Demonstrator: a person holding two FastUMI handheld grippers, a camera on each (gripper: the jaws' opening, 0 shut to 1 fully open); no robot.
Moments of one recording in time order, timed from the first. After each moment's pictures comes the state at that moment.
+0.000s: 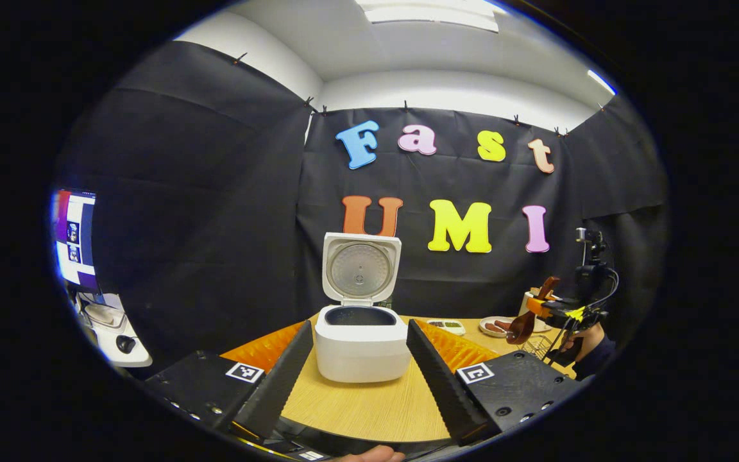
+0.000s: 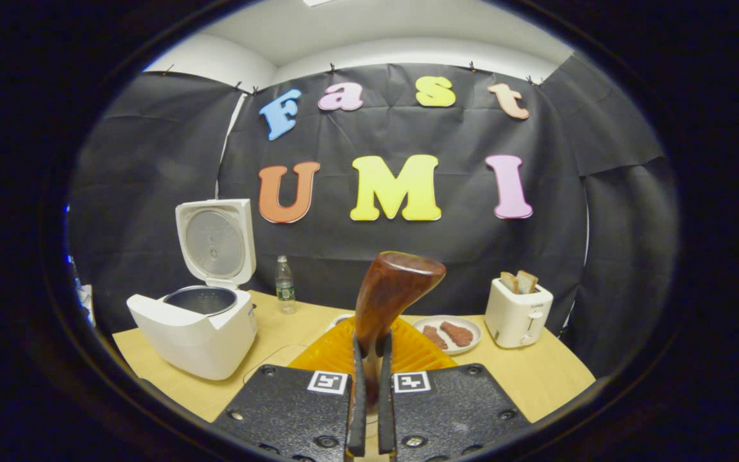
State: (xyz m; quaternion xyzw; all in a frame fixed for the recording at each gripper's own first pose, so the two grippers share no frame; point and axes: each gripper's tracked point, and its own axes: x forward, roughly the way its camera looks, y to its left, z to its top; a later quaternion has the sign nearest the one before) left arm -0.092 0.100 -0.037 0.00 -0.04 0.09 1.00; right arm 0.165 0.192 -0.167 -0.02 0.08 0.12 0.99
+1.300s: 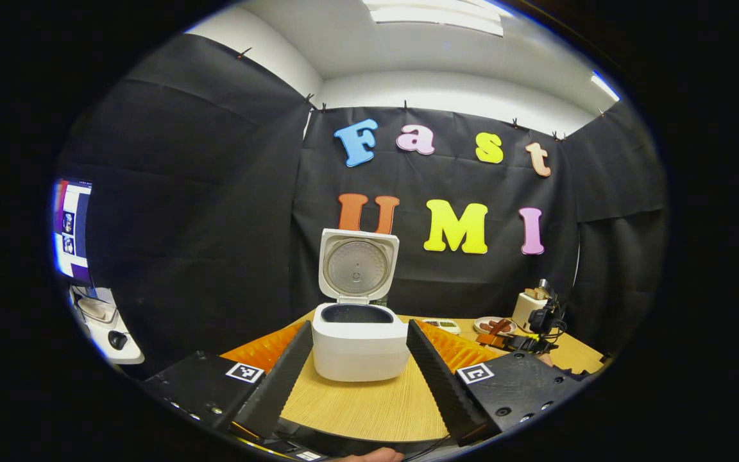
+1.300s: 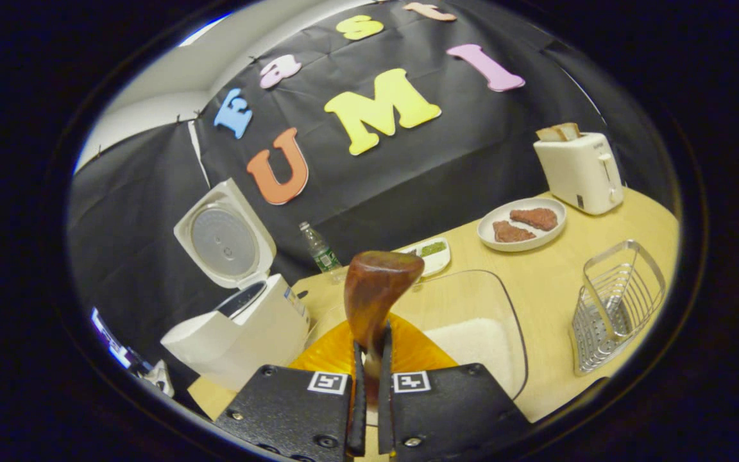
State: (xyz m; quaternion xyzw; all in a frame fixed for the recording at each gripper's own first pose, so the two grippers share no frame) left arm -0.084 0.107 -0.053 -0.01 -0.03 0.07 1.00; right arm 0.192 0.242 -0.280 0.26 0.21 0.18 0.92
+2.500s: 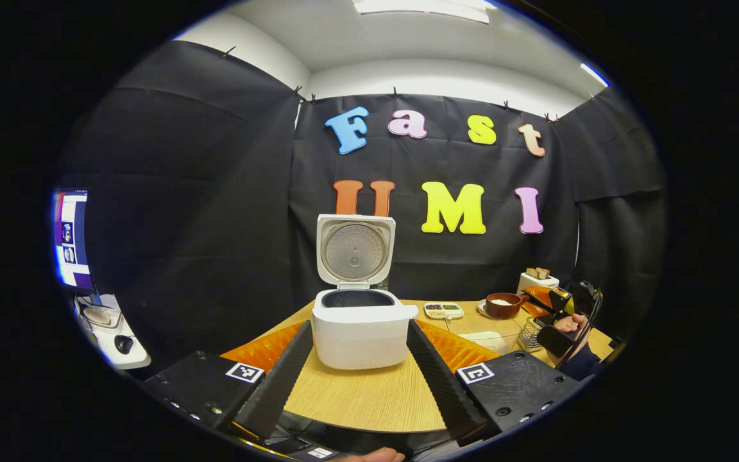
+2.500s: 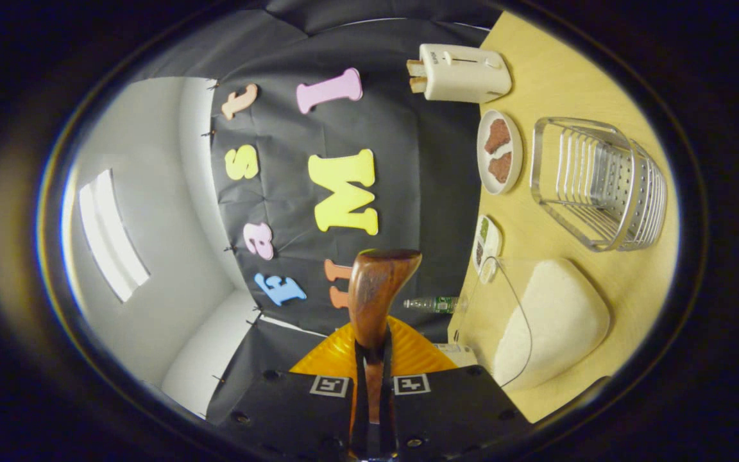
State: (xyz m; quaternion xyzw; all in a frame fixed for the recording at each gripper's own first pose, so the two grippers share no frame) left arm -0.093 0.103 -0.076 0.01 0.00 0.07 1.00; right arm 0.168 0.184 -0.169 0.67 0.11 0.24 0.69
